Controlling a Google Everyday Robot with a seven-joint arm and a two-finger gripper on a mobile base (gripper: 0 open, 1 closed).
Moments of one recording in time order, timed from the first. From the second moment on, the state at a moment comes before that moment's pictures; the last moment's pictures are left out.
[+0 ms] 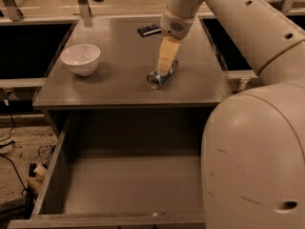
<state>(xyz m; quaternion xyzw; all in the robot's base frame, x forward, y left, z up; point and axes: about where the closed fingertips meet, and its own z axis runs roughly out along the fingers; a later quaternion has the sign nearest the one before) 0.689 -0.049 0.888 -0.64 0.75 0.05 0.14</state>
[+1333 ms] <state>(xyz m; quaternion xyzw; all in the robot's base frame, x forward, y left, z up) 0.689 -0.063 0.853 -0.63 0.76 0.08 0.14</state>
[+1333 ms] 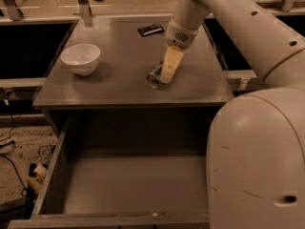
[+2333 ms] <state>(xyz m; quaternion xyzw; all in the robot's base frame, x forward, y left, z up) 0.705 -0.055 0.835 -0.61 0.78 0.08 0.13</state>
